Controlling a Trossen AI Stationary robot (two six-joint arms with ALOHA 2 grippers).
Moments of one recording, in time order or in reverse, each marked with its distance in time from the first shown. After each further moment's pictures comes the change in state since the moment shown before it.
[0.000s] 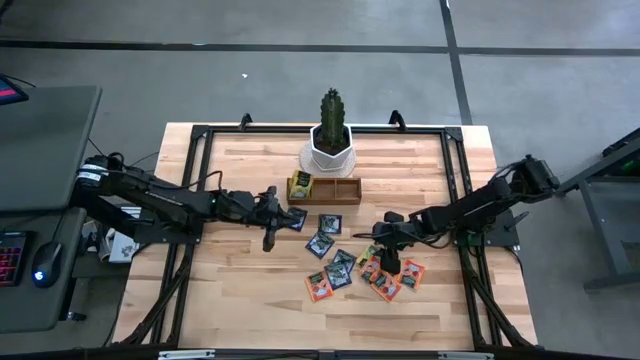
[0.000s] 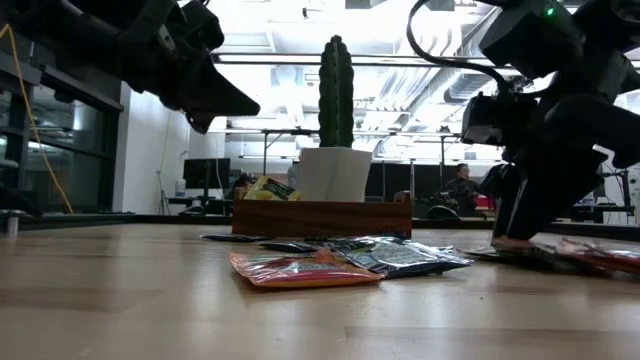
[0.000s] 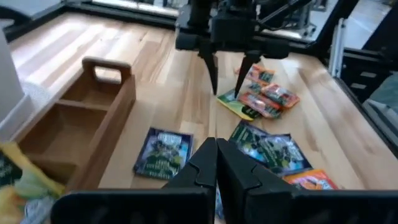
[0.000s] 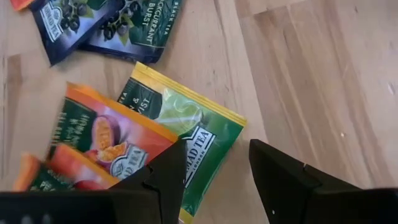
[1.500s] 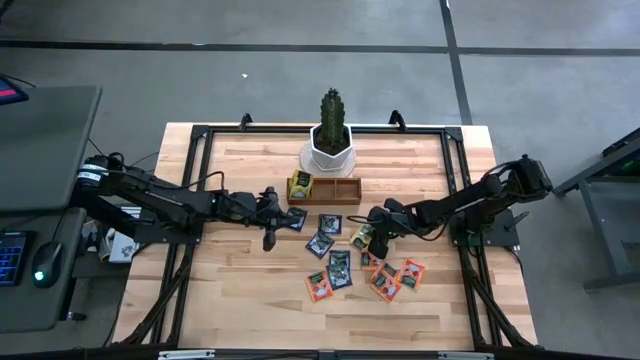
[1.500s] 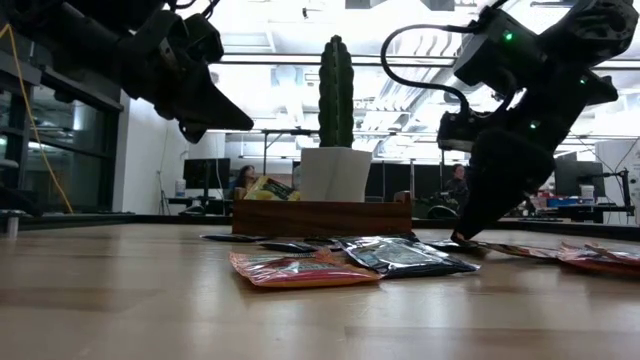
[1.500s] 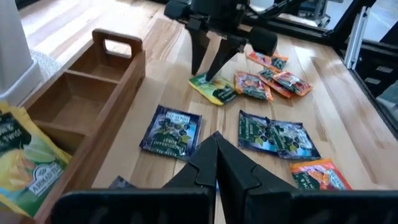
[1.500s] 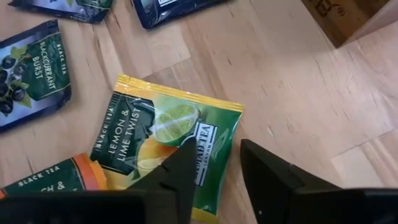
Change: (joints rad) left arm -0.002 0.000 0.000 -0.072 -0.015 -0.060; right arm -0.127 0.089 0.006 -0.034 0.191 0.032
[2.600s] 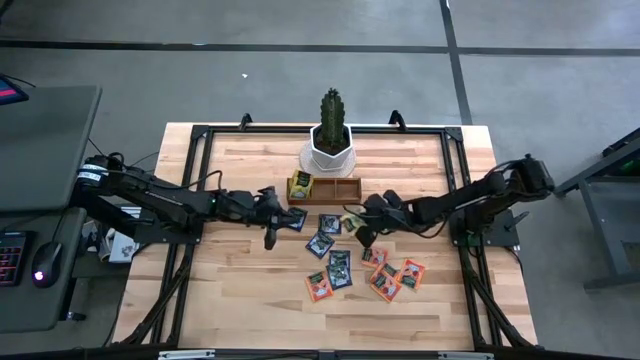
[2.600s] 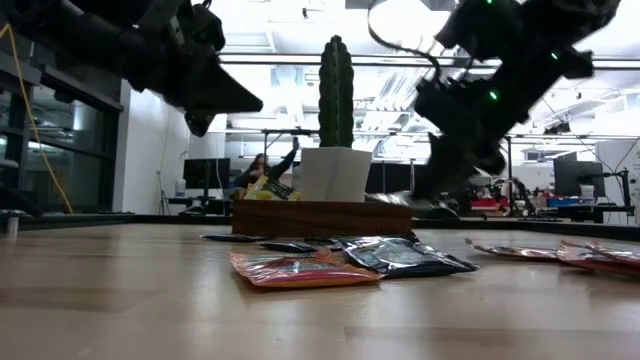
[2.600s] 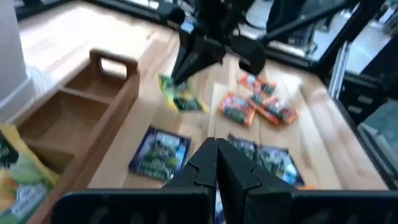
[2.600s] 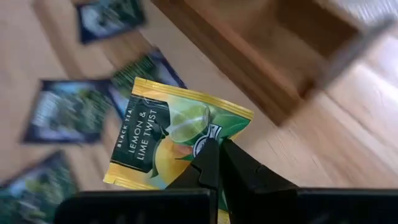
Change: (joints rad) left arm 0.002 0.000 0.000 0.098 -0.003 -0.055; right arm 0.002 -0.065 0.132 0.016 0.191 0.168
